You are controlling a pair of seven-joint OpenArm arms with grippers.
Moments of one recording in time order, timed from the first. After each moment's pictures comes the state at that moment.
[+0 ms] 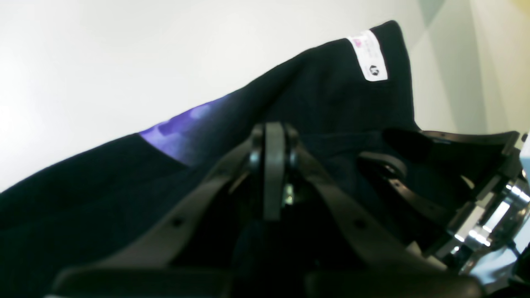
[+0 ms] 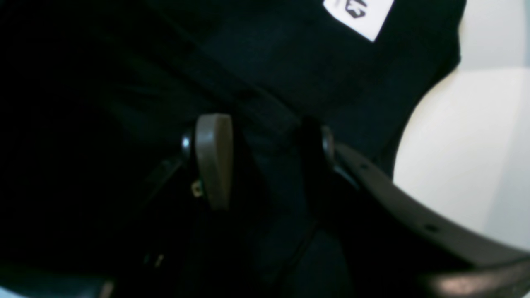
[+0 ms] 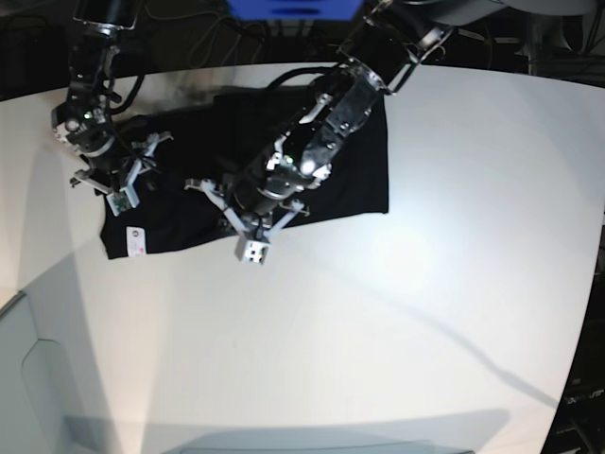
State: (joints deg) left arm -6.2 1.8 38.4 92.1 -22.7 20.7 46.4; right arm -13.9 6.8 20.2 95.7 -1.9 39.3 -36.6
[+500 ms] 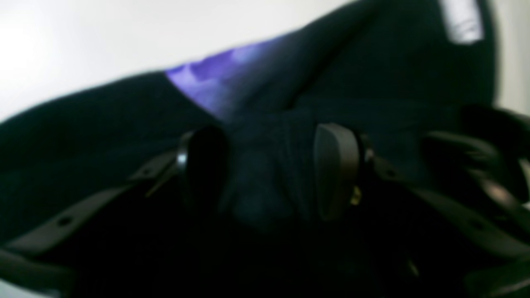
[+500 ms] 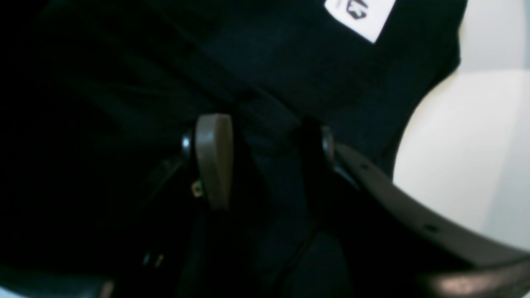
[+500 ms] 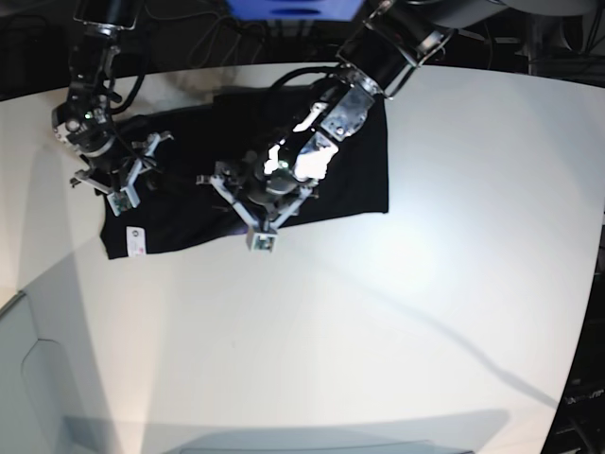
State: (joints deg) left arm -7.2 1.9 38.8 85.3 -23.0 26.3 48.9; right arm -13.9 6.8 20.1 95.7 -2.1 39.3 -36.6
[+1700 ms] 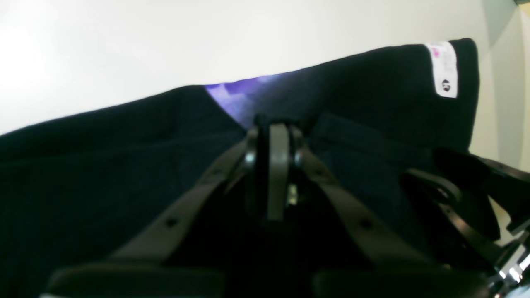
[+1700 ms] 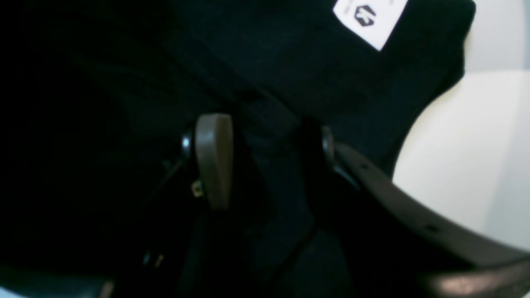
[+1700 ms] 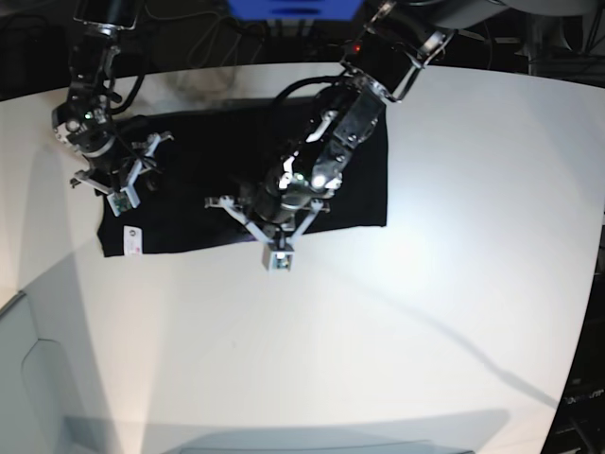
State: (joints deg) left arm -7.6 1.9 34.2 89.6 -23.2 26.7 48.9; right arm -13.8 6.7 20.1 95.7 -2.1 39.3 -36.4
